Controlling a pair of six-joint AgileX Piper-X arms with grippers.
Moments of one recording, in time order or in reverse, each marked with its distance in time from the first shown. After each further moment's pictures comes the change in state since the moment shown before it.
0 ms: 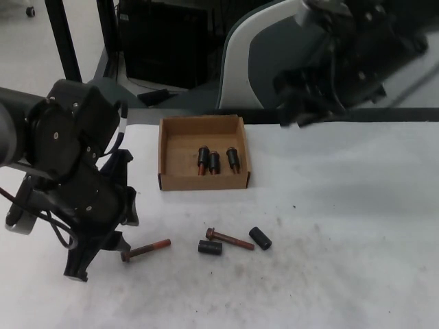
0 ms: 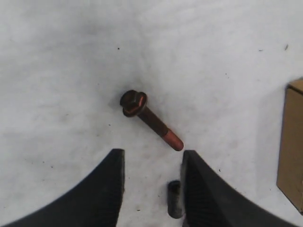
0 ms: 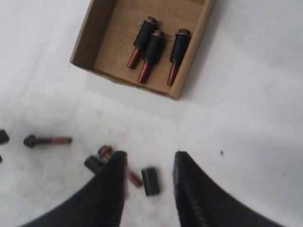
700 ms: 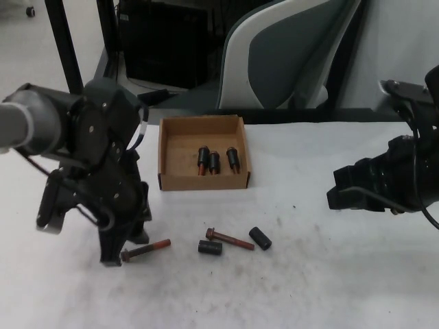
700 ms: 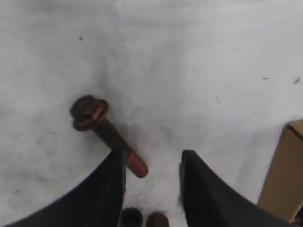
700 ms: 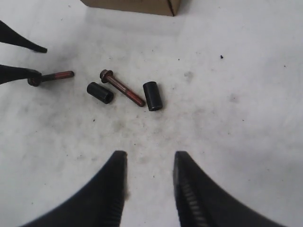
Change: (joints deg) left arm 0.0 11.9 -8.8 -0.3 2.4 -8.3; right arm 1.0 -21.5 26.9 -9.3 0.8 4.0
